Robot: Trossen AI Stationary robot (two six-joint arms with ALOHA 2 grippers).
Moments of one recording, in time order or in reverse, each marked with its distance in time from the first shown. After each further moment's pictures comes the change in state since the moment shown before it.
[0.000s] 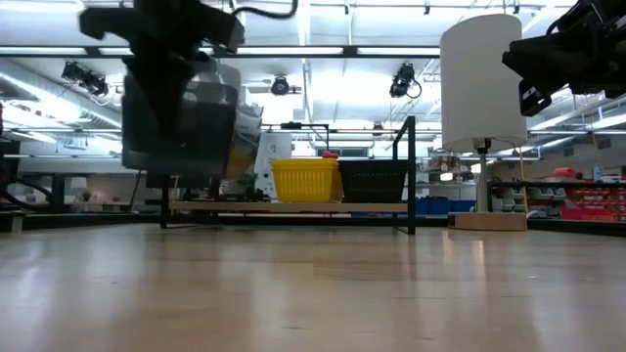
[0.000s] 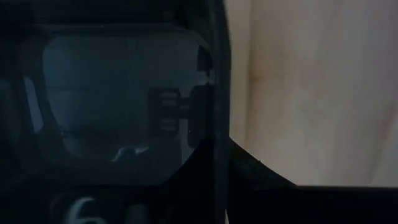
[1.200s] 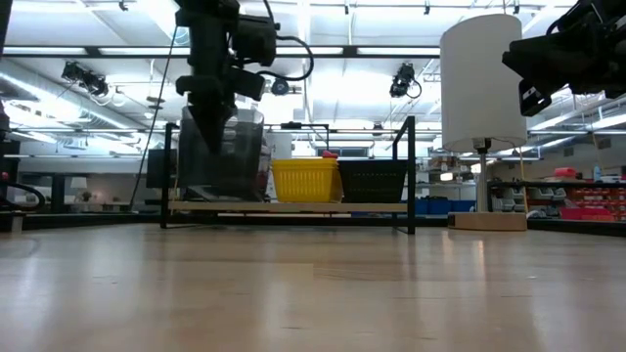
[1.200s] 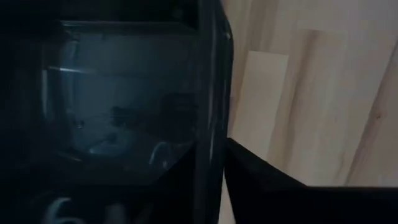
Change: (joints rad) left arm 0.580 0.000 -0.007 0.169 0.150 0.458; right arm 0.000 0.000 0.000 0.000 0.000 0.000
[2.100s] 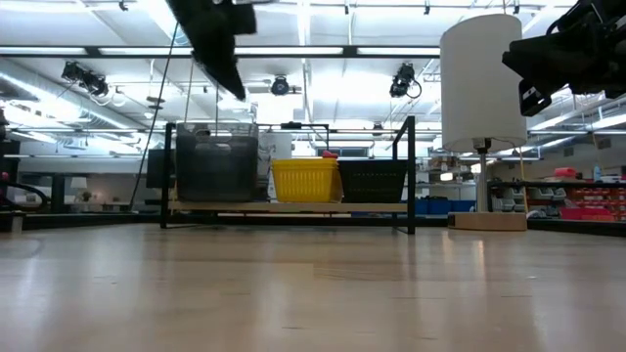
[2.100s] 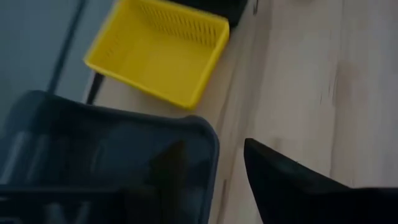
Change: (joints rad) left arm -0.020 -0.267 -0.042 0.240 0.066 -0.064; right arm 0.000 0.000 0.000 0.000 0.000 0.000
